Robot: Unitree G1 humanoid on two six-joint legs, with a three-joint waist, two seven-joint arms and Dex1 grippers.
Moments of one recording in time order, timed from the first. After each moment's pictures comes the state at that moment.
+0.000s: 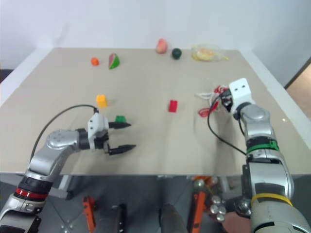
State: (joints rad) left arm -0.40 0.53 -0.12 -0.07 -0.34 0.24 -1.05; right arm -0.98 -0.65 -0.06 1.09 -0.05 -0.07 0.36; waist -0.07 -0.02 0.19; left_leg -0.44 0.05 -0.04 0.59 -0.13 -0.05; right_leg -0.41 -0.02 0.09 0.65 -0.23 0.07
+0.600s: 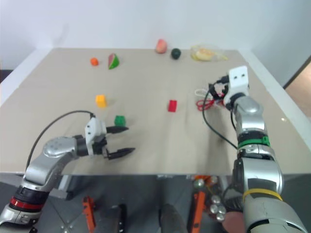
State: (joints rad) left arm -0.29 0.53 -0.09 -0.18 -0.38 0.31 -0.97; right arm -0.97 -0.58 -0.14 0.89 0.08 -0.05 0.45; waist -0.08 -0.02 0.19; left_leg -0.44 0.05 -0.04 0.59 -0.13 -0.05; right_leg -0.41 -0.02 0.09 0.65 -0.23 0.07
